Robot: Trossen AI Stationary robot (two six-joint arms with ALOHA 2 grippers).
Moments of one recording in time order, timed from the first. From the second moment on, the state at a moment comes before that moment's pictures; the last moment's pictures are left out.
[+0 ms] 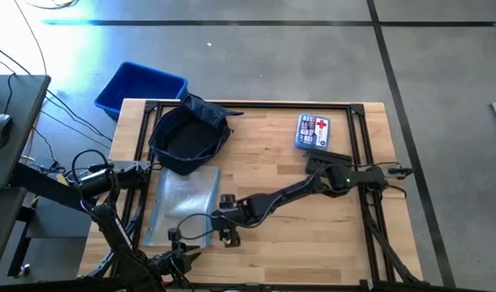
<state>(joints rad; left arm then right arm) -1.12 1.95 1.35 -0.97 -0.93 -1.11 0.30 2.45 1.99 -0.50 0.08 0.10</state>
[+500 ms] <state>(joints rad) -1.12 1.95 1.35 -0.96 -0.92 -1.11 0.27 2.46 2.05 -0.54 0.02 0.05</state>
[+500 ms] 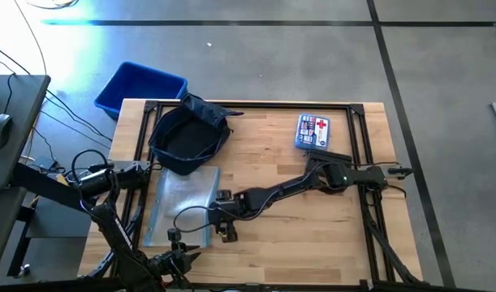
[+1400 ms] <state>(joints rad) -1.12 1.95 1.35 -0.96 -0.89 -1.11 0.19 2.57 2.09 -0.58 -0.18 -0.06</state>
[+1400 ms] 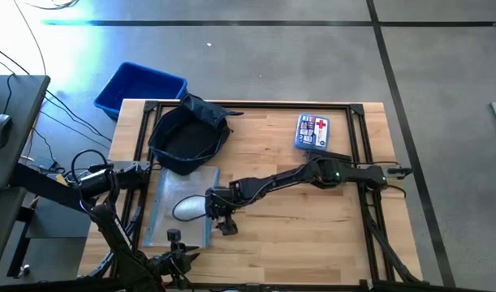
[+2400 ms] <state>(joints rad) -1.13 1.95 1.35 -0.96 -0.90 -1.11 0.28 2.56 2.25 -0.84 -0.07 -0.11</state>
